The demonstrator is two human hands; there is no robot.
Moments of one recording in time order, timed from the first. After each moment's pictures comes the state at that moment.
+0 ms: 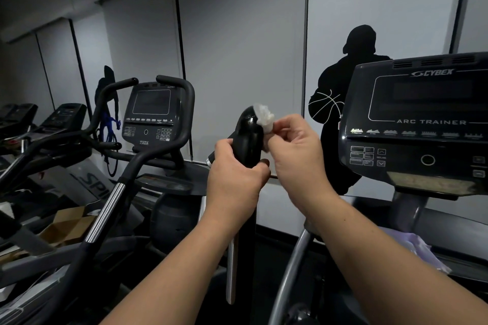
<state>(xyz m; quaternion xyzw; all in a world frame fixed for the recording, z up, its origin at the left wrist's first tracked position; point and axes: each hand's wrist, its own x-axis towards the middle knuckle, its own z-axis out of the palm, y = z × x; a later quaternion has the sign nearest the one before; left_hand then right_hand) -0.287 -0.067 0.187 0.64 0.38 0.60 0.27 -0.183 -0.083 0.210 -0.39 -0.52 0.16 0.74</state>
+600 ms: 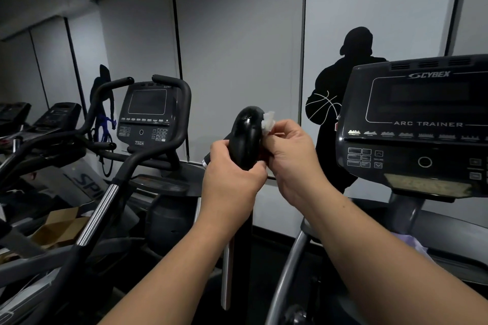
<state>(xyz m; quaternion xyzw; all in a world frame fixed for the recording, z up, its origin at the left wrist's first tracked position) -0.287 -0.065 0.186 0.65 0.39 0.60 0.26 -0.180 -0.072 0.217 -0.34 -0.46 0.35 0.74</state>
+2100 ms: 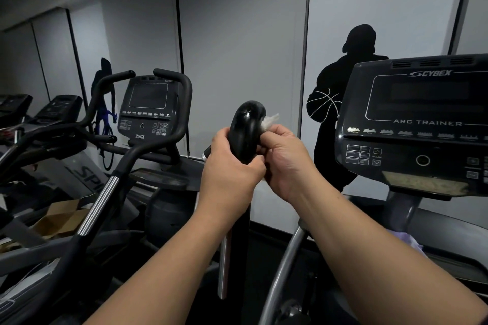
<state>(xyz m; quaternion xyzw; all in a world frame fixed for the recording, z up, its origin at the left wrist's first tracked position) -0.289 -0.071 0.187 0.66 0.37 0.61 0.26 -0.185 -0.066 0.214 -0.30 -0.41 0.49 0.71</state>
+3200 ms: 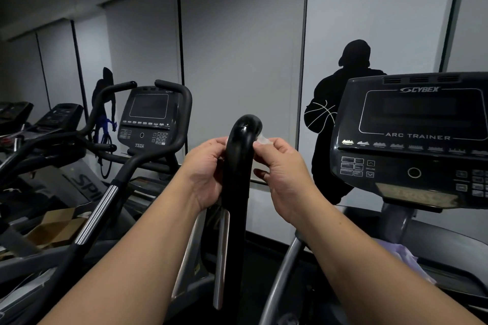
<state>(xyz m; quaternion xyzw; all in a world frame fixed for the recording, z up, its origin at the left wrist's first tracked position) -0.314 -0.052 0.227 0.50 0.25 0.53 0.63 -0.185 -0.090 0.211 -0.38 -0.48 0.37 0.70</state>
